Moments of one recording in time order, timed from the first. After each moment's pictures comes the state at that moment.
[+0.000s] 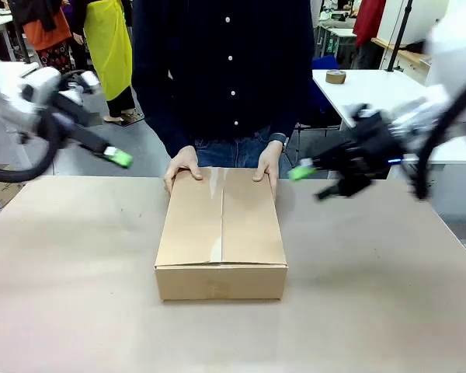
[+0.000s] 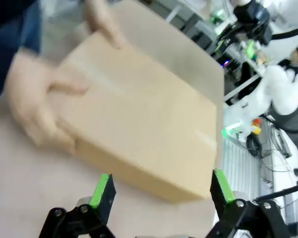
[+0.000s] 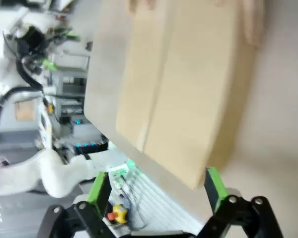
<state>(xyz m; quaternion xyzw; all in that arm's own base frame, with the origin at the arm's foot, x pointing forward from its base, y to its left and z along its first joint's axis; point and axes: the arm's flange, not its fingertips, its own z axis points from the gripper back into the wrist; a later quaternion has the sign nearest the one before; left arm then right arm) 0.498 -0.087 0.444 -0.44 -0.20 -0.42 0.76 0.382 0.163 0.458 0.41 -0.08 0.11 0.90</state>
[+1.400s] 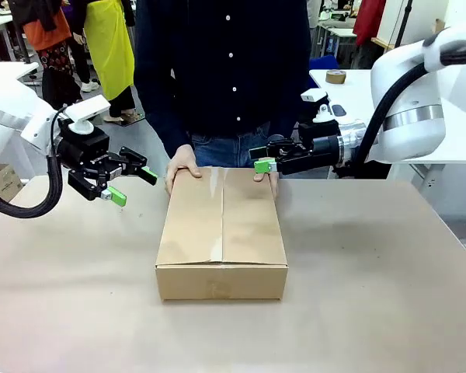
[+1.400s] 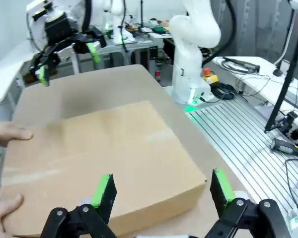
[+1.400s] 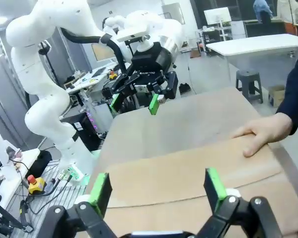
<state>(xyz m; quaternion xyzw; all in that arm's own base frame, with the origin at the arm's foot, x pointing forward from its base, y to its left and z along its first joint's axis) 0.477 -0.112 0.403 -0.49 -0.30 -0.67 0.46 0.486 0.200 0.399 0.53 -0.37 0.48 0.59</state>
